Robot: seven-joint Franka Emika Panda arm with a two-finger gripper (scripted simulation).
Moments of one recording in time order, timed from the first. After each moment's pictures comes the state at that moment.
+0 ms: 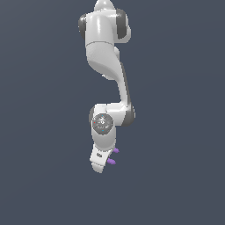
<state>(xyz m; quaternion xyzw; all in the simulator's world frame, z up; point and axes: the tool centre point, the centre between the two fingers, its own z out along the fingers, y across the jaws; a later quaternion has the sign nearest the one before) 0.103 -0.031 0.016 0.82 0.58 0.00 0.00</state>
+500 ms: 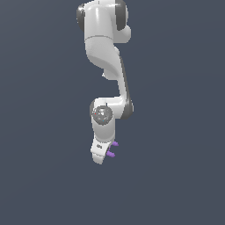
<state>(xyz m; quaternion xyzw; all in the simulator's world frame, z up) 0.068 -0.033 0.016 0.82 0.58 0.00 0.00</state>
